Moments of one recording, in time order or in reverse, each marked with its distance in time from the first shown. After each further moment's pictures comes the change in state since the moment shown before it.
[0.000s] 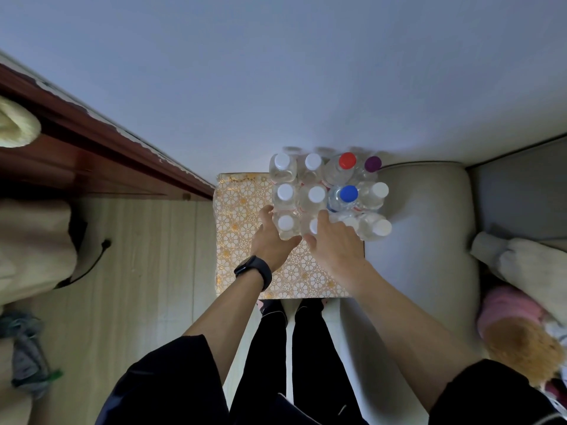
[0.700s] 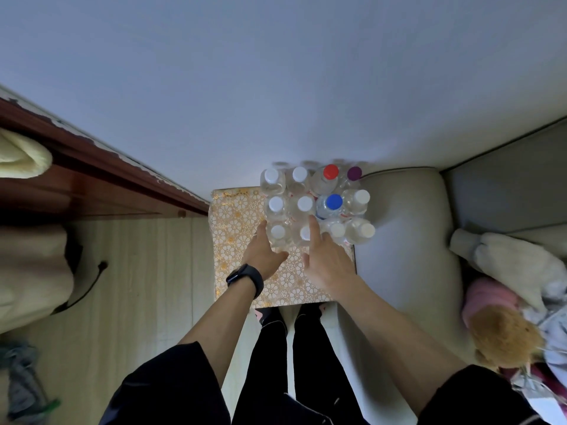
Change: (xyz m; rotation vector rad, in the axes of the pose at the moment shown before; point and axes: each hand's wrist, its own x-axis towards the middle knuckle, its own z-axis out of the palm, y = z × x) left_hand -0.015 0.011 -0.020 0.125 -0.113 -0.020; right_hand -0.032 -0.005 -0.005 0.213 -0.066 0.051
